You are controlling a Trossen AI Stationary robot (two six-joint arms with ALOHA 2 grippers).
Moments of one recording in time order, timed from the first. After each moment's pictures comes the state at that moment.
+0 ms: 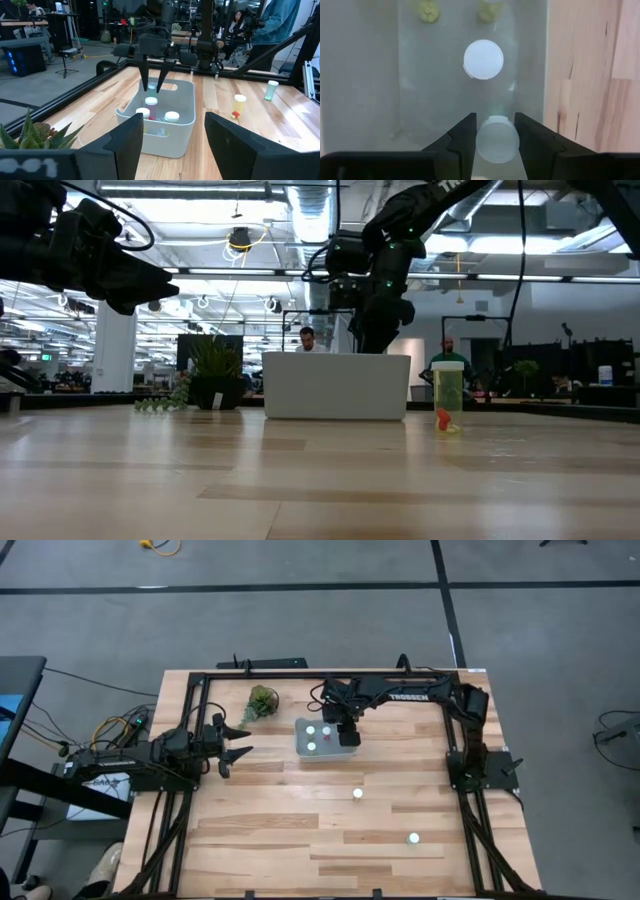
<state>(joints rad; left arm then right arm) 0.11 0.08 0.02 0.02 -0.11 -0.07 -0.32 1.96 1.50 -0.82 -0.11 -0.46</state>
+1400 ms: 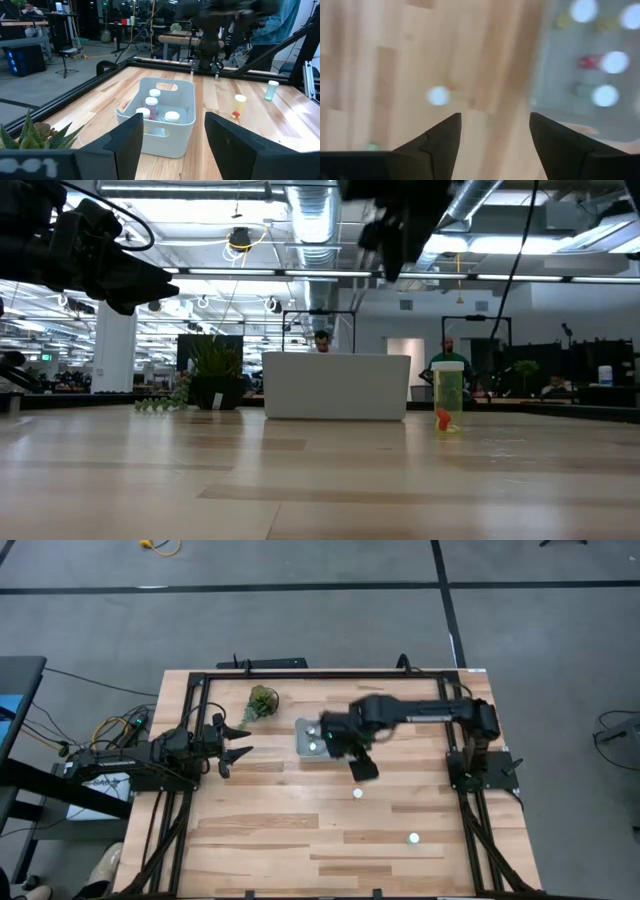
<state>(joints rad) 0.11 0.08 0.02 0.02 -0.11 -0.07 0.00 1.89 1.83 -1.36 -0.13 -0.26</state>
